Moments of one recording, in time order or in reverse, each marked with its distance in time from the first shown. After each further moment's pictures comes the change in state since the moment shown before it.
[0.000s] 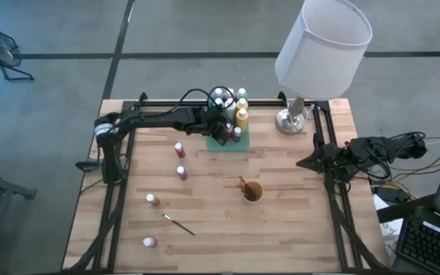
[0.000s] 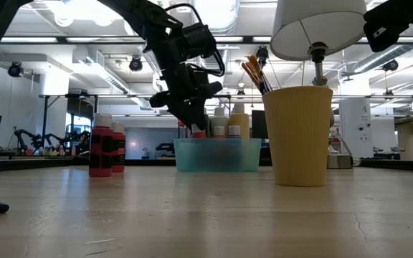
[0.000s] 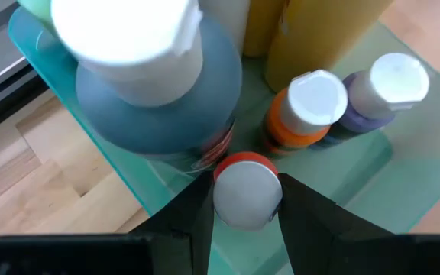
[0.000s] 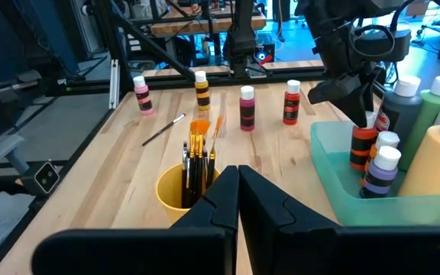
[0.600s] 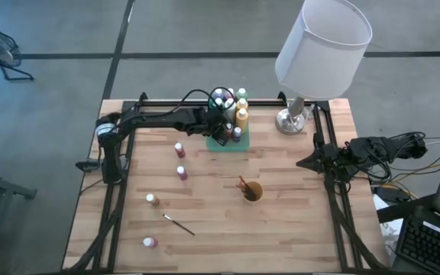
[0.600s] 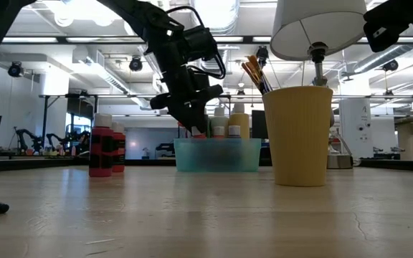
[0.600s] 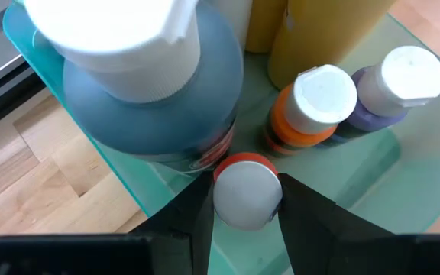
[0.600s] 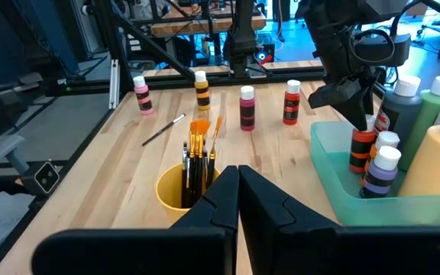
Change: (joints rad) left arm 0.000 0.016 0.000 0.003 -0.008 0.000; right arm 0.000 0.000 0.000 0.000 0.000 0.000
